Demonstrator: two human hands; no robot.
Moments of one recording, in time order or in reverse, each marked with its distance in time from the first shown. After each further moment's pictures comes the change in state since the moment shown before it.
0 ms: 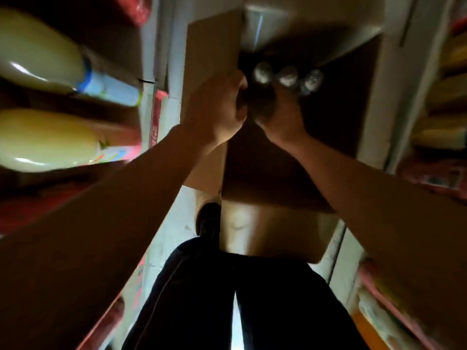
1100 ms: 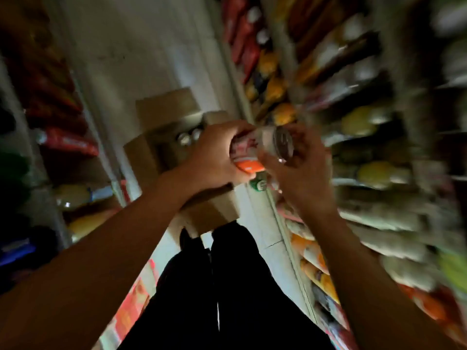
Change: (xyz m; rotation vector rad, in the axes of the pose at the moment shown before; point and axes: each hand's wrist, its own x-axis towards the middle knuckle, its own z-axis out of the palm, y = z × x) left_hand -0.131 0.304 -0.235 -0.437 -0.377 0.559; right_hand -0.343 -0.160 -0.401 0.696 0.636 0.384
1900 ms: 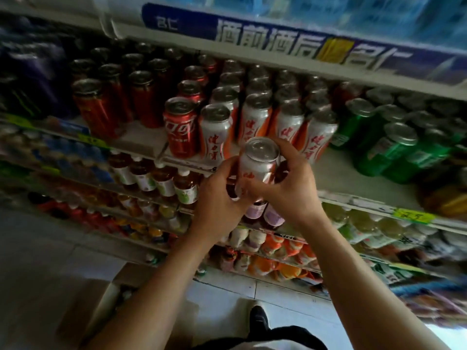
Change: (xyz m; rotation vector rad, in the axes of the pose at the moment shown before) left_hand -0.098 0.437 0.150 -0.150 -0.410 0.665; right_hand -0.245 -0.128 -0.362 0.001 0.860 -0.181
